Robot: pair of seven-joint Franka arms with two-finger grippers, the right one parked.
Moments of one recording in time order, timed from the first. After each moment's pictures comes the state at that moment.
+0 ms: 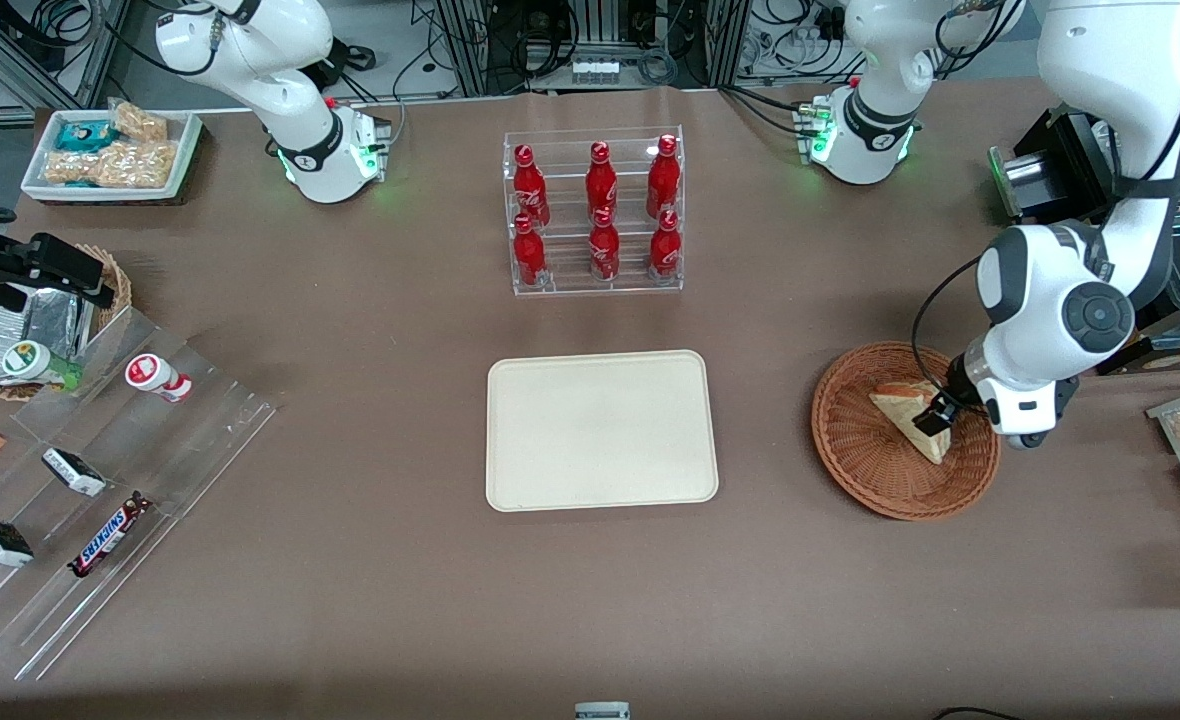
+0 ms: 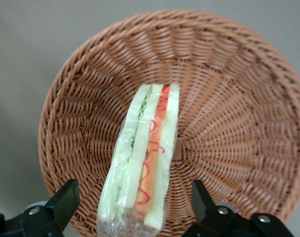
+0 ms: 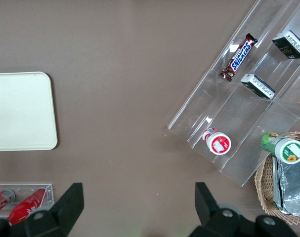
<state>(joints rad) 0.07 0.27 -0.09 -2.13 0.03 2.32 -0.90</state>
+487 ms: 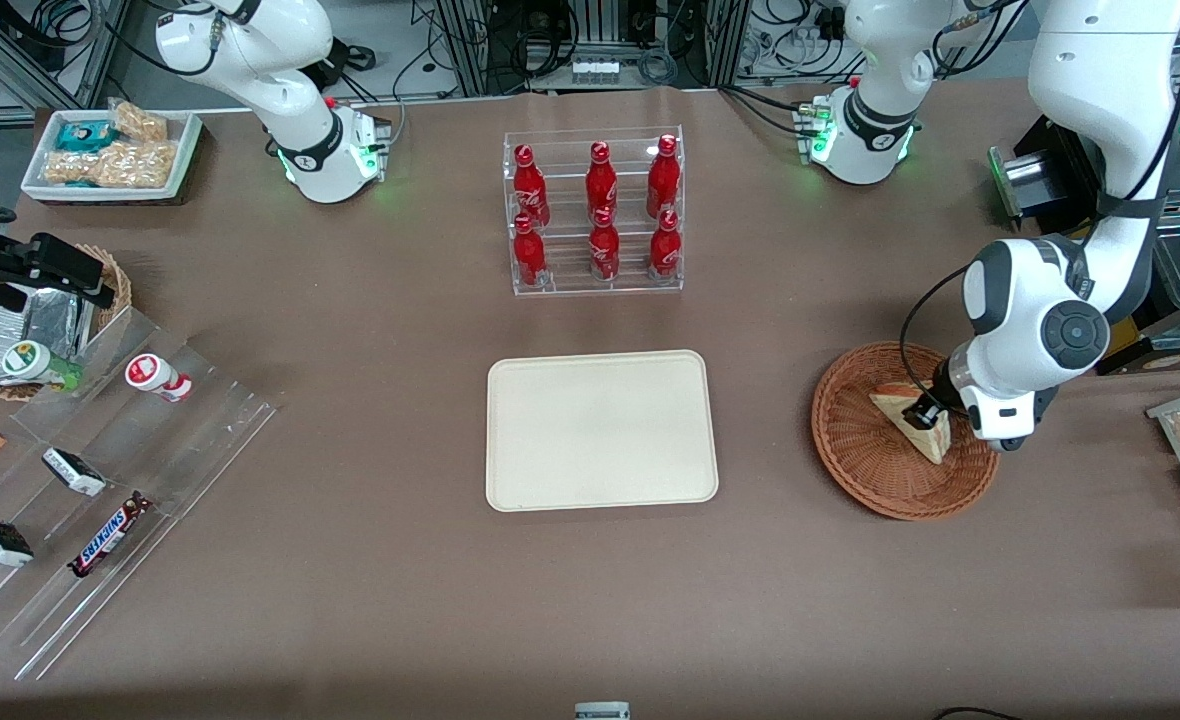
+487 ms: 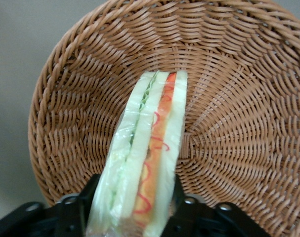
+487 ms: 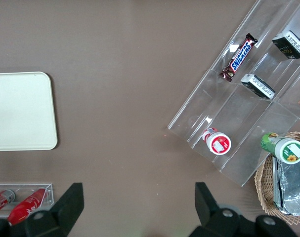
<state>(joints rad) 0.06 0.30 -0.10 -2.12 0.03 2.29 -0.91</state>
